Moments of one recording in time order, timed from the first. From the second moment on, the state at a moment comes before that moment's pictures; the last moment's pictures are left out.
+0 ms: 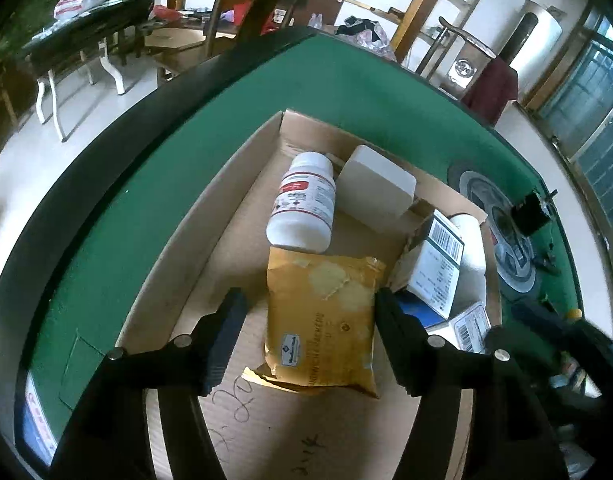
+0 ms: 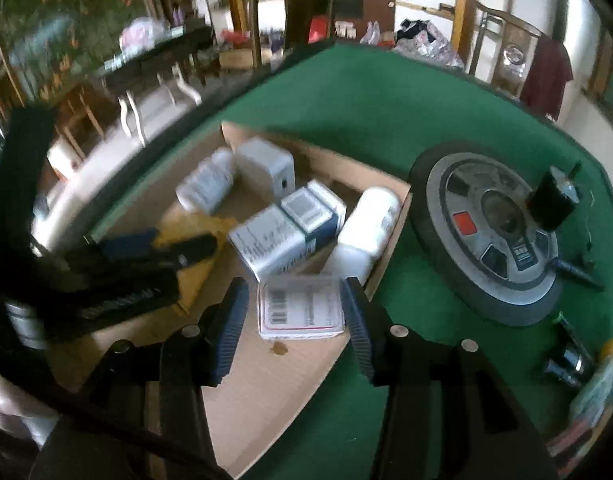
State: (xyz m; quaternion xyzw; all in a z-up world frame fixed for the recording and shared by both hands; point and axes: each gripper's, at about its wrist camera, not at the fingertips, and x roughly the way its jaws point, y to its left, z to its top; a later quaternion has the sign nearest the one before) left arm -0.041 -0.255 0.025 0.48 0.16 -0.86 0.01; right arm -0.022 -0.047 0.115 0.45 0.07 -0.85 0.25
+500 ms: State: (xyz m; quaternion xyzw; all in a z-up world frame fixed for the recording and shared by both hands) left arm 0.000 -0.227 0.041 0.51 0.09 -0.85 0.01; right arm 0.013 0.025 0.149 0.42 0.01 -0.88 0.23
